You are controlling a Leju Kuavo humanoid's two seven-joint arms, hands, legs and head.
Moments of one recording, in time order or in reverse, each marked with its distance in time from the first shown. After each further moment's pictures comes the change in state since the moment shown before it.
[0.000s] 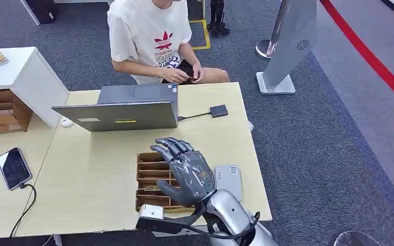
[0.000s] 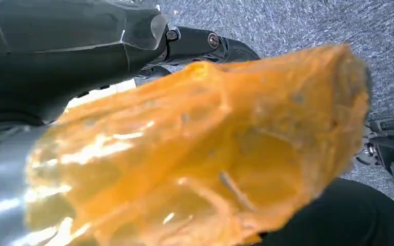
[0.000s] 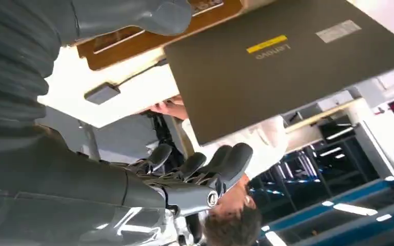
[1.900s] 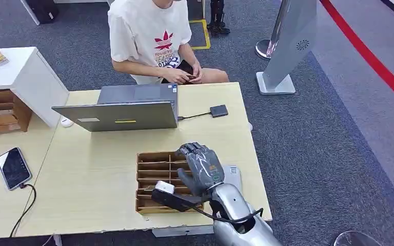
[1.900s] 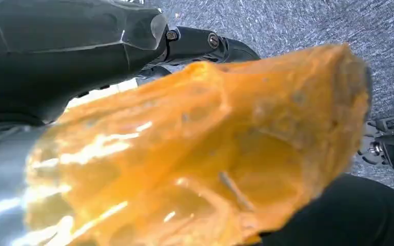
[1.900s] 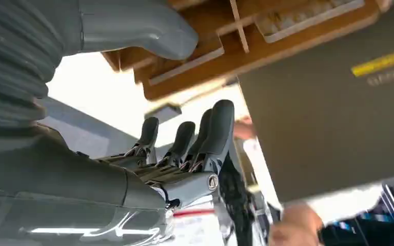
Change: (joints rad) left arm -0.001 0.000 0.000 0.000 -0.020 -0.008 0.011; right arm -0.004 0.047 -0.129 0.214 0.057 0.017 0.052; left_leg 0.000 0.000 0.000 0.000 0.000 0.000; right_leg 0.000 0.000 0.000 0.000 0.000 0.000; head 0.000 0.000
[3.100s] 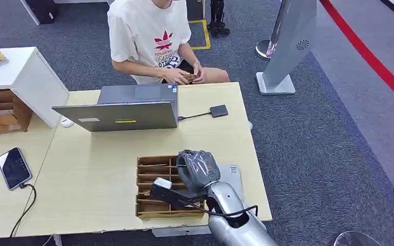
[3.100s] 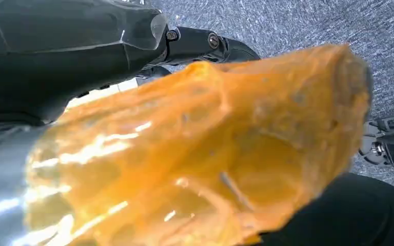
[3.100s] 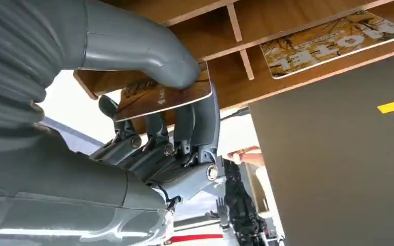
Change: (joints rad) left arm -0.001 0.000 0.000 0.000 -0.007 0.000 0.002; right arm -0.029 0.052 -0.039 0.138 -0.005 0.010 0.001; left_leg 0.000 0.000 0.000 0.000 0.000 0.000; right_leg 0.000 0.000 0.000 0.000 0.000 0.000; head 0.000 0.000
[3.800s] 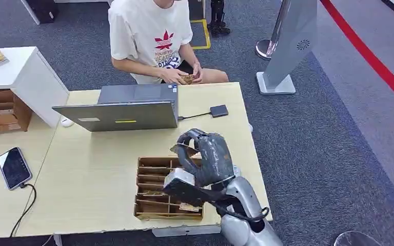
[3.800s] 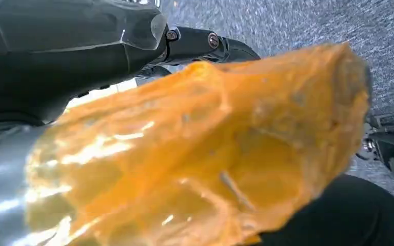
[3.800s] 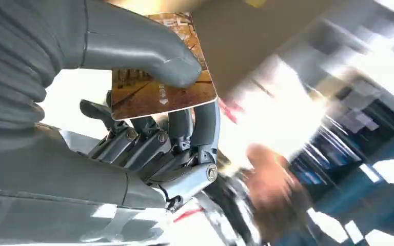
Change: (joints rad) left arm 0.006 -0.004 0.024 -0.001 0.047 0.005 -0.022; right arm 0.103 -0.043 -0.060 -0.470 -0.294 -0.083 -0.197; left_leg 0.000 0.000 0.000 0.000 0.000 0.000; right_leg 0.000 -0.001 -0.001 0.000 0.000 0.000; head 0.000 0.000
